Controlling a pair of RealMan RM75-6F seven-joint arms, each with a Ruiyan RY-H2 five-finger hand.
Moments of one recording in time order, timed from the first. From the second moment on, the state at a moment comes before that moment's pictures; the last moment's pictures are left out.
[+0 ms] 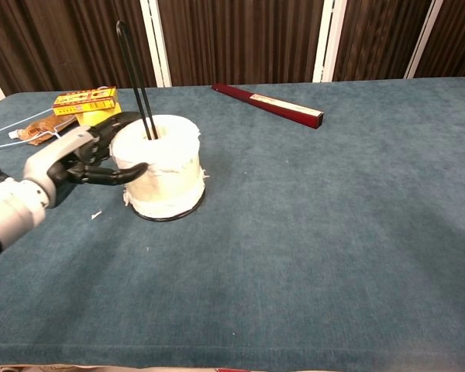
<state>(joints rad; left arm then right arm) -0.55 -1.76 -0.22 -1.27 1.34 1.08 -0.61 0.04 -1.09 -0.10 -1.61 -1.80 1.56 0.01</state>
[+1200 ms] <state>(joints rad) -0.49 -1.50 -0.51 -1.90 1.44 1.45 -0.31 0.03 -1.08 -0.11 -1.60 -1.84 1.59 0.03</state>
